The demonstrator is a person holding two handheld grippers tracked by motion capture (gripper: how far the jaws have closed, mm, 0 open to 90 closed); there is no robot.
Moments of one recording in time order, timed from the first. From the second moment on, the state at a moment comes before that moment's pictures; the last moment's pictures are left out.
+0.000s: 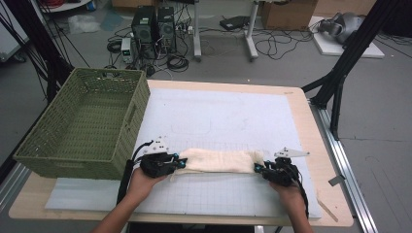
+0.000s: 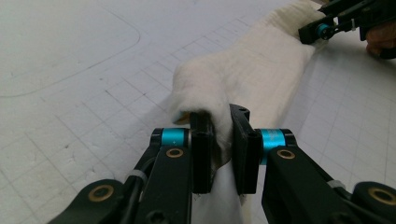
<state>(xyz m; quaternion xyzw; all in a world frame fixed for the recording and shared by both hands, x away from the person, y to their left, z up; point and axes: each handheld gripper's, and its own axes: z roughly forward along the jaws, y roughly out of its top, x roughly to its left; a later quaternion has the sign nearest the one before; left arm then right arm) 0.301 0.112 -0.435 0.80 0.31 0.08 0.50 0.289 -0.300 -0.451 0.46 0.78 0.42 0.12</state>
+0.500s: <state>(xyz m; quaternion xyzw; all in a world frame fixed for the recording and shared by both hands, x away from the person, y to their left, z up) 0.292 0.118 -0.433 0.80 0.29 0.11 0.52 0.286 -0.299 -0.444 0.43 0.79 0.42 0.14</state>
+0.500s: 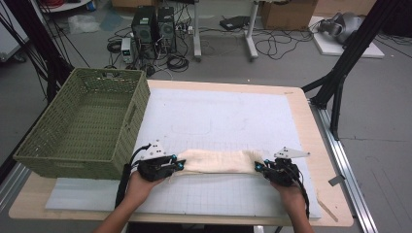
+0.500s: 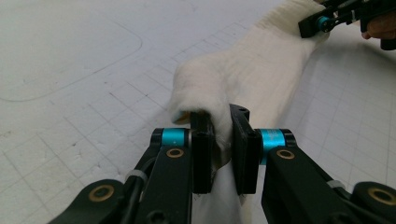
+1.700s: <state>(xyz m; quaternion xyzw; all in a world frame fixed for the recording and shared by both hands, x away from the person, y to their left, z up) 0.265 0.162 -0.389 0.75 0.28 0.17 0.57 0.296 -0.271 -0.408 0.31 0.77 0.51 0.21</state>
